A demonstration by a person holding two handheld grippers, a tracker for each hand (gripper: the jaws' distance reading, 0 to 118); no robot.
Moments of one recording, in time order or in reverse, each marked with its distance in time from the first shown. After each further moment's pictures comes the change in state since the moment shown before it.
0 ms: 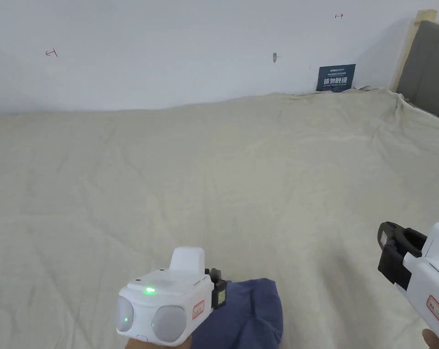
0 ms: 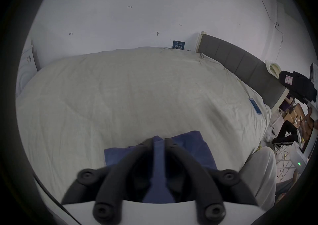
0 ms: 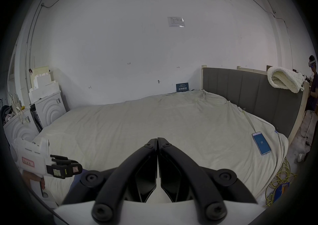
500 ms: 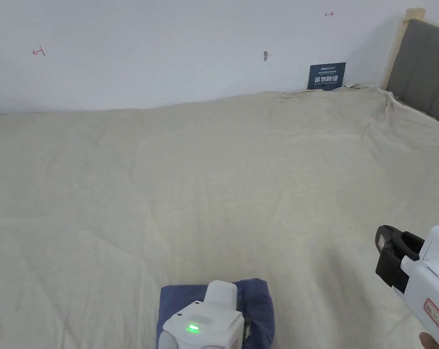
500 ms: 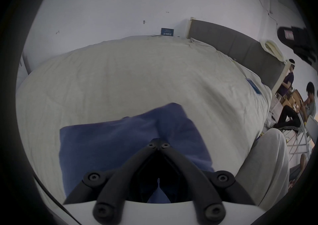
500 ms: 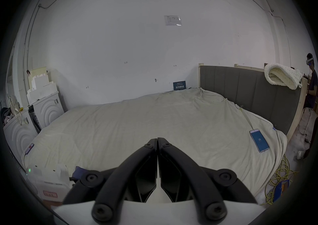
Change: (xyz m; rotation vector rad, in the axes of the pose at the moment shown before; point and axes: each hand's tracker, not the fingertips) left arm 0.058 -0.050 -0.050 -0.063 -0.038 -0.093; right arm 0.009 -0.004 0.003 -0.013 -0.022 -0.015
